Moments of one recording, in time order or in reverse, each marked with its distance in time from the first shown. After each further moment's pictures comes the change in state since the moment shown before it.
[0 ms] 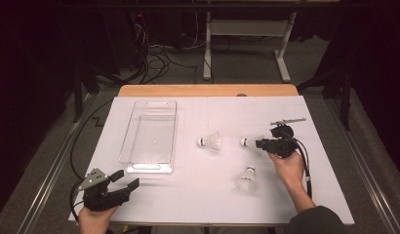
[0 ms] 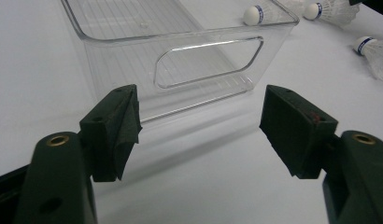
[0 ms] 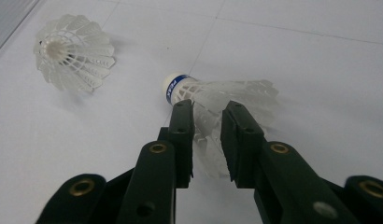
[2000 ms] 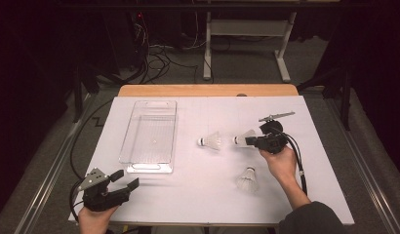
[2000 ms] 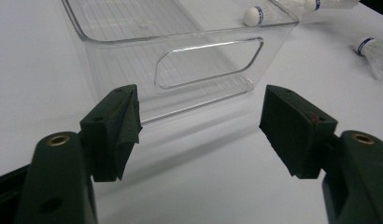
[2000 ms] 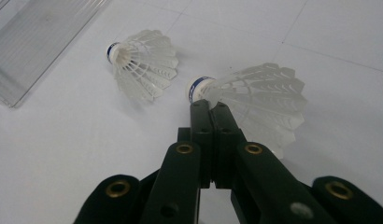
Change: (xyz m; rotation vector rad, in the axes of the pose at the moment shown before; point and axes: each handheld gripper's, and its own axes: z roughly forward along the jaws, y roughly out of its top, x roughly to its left) left arm 0.000 0.000 0.000 -0.003 0.001 0.003; right arm 0.030 0.020 0.000 0.012 0.115 -0.102
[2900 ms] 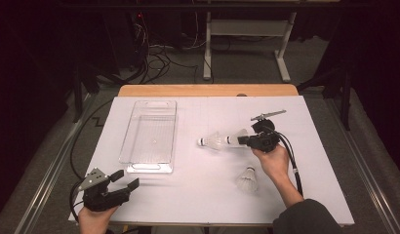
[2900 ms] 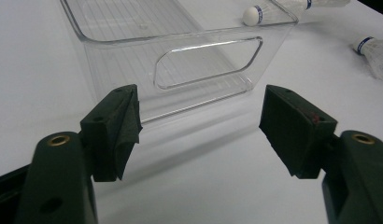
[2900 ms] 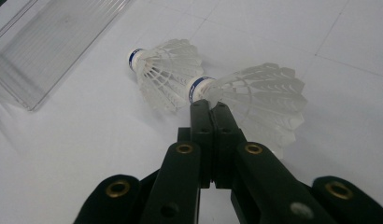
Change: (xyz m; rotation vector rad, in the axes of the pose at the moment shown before) left arm 0.000 0.000 0.000 0.002 -0.002 0.002; right arm 0.014 0.009 0.011 0.007 0.039 -0.027
